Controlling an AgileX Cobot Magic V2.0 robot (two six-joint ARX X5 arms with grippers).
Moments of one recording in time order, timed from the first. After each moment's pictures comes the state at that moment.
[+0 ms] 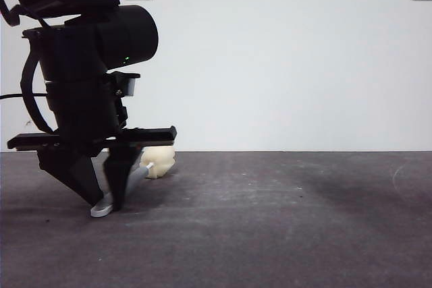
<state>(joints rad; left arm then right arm) -0.59 1.71 0.98 -0.44 -0.18 -0.52 0.84 0.89 0.95 -0.49 0.26 0.16</state>
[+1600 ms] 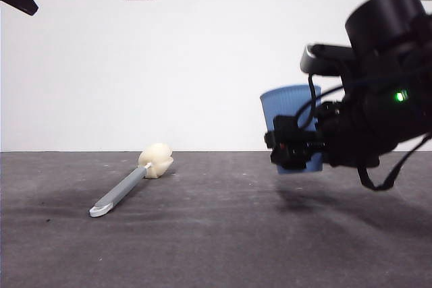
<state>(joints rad) -0.62 0.94 0.97 -0.70 -0.15 -0.29 0.53 1.76 0.46 0.98 0.17 0.03</state>
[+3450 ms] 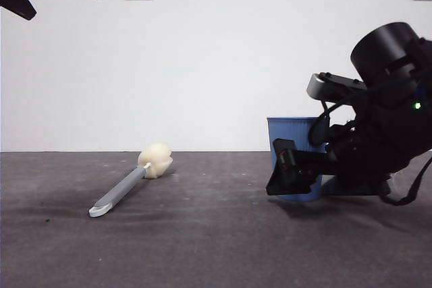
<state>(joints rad) -0.65 0.94 0.97 -0.74 -0.15 -0.29 0.42 1.75 0.52 0.66 -0.10 0.01</state>
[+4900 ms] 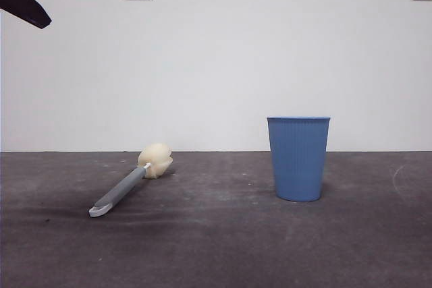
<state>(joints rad) -0.65 0.94 0.97 -0.83 0.09 -0.17 0.42 0.75 0.99 -1.02 -0.42 0.05</state>
